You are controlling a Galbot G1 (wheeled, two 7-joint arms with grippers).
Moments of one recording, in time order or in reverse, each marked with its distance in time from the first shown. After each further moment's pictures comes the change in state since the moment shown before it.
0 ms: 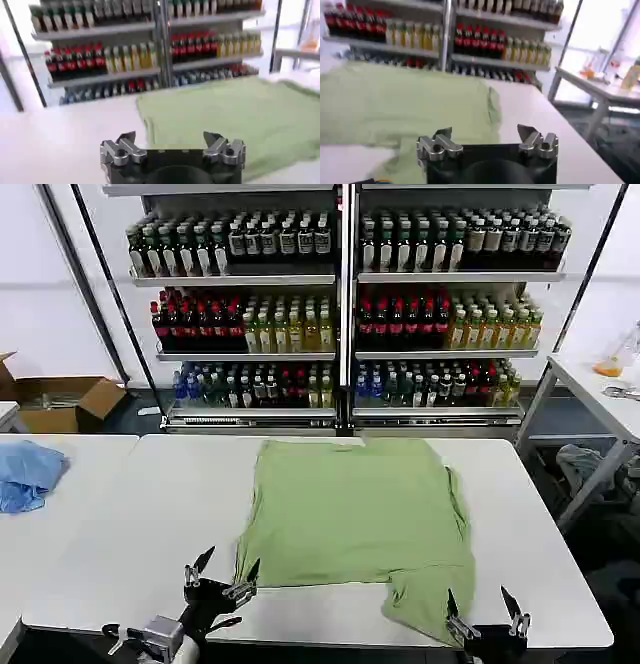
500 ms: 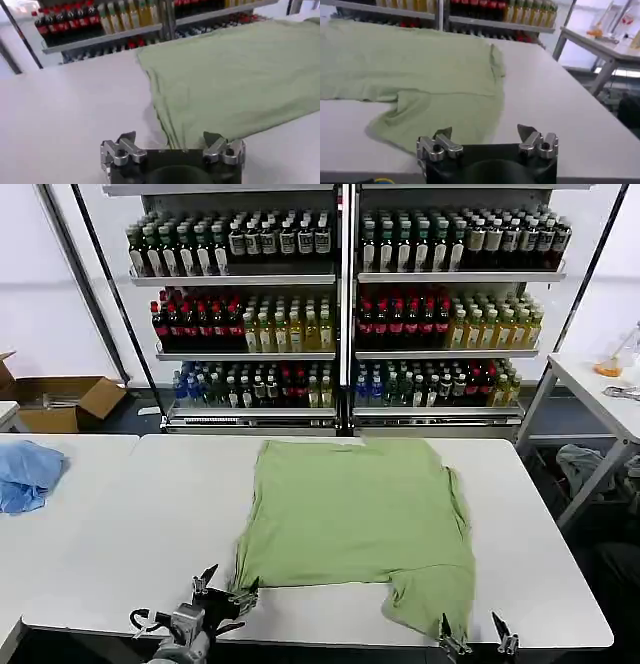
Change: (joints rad) left arm -0.108 0.018 0.052 0.148 -0.019 0.072 -0.027; right arm 0.039 0.010 -0.043 -0.059 0.059 -0.041 -0.006
